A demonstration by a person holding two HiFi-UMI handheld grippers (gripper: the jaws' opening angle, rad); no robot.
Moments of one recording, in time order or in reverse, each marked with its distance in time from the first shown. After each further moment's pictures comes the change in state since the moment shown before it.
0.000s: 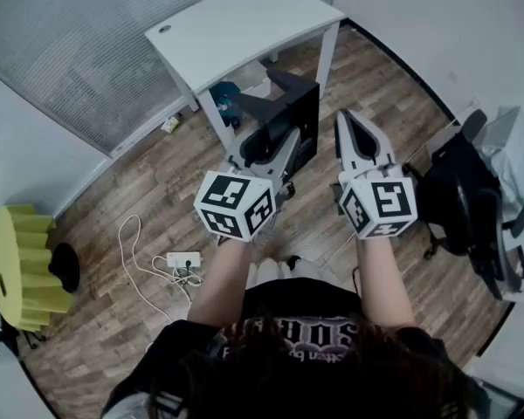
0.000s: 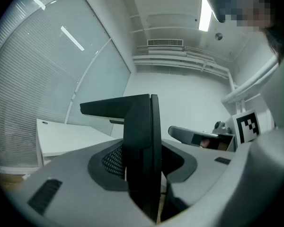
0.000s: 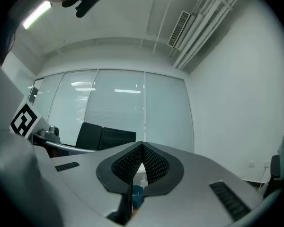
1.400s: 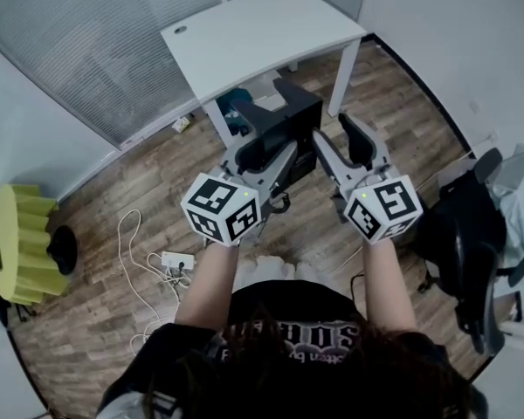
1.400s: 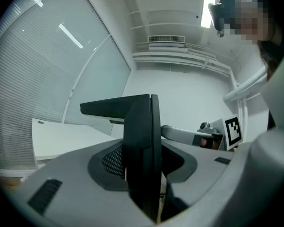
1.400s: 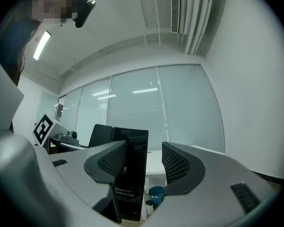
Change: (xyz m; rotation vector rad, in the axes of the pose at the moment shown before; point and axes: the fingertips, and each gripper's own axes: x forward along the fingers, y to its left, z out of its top) left arm 0.059 0.017 -0.005 0.005 0.015 -0.008; right arm 0.060 -0.026 -0.020 0.095 0.021 0.349
